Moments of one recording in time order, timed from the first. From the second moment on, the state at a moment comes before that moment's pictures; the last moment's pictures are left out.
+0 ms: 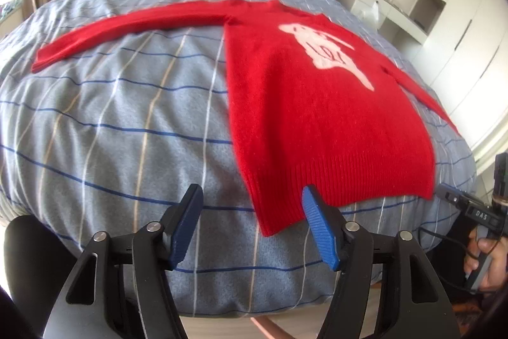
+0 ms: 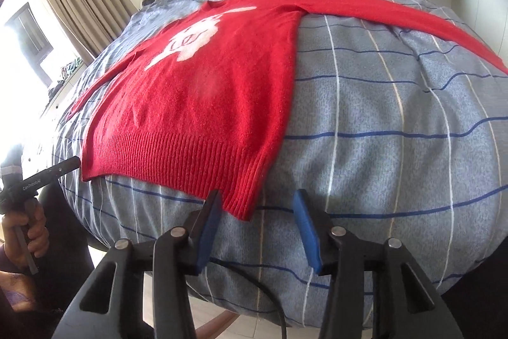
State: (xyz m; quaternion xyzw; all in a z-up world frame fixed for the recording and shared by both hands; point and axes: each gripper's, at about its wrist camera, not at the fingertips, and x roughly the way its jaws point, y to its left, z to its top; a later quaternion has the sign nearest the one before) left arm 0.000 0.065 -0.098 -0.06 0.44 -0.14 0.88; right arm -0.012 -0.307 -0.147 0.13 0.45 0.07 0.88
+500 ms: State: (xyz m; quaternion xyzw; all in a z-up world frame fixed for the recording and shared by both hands) left arm 0.042 0.102 -0.060 -0.09 0.37 -0.04 0.92; right arm -0.024 -0.326 -0.130 0.14 0.41 0.02 0.90
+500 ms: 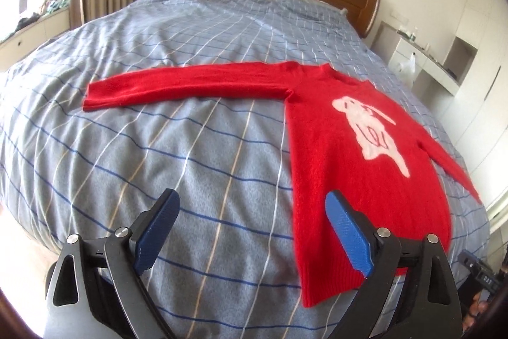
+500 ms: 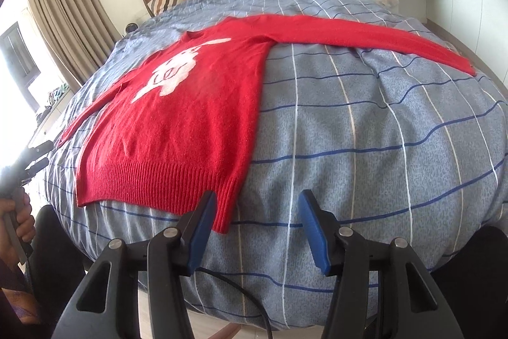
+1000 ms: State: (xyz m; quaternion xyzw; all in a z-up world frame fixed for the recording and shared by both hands) left arm 0.073 0.130 -0.113 -0.08 0.36 0.06 0.93; right arm 0.028 -0.455 -0.088 0.27 0.33 -0.06 0.90
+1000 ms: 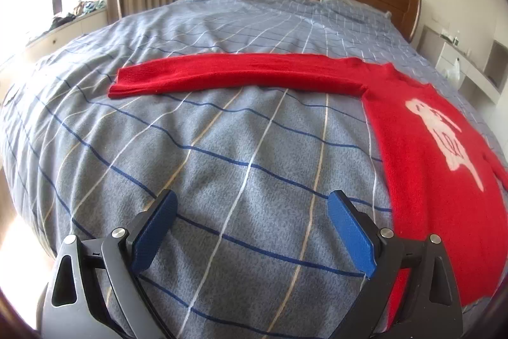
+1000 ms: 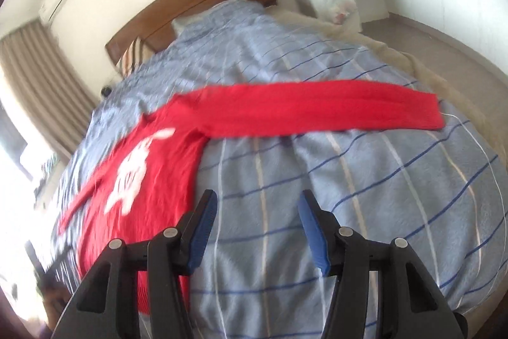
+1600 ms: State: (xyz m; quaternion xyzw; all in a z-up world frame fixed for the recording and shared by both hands) left arm 0.071 0.123 -0.115 -0.06 0.35 0.06 0.93; right arm 0.032 -0.618 -0.159 0.61 0.19 -0.20 0.74
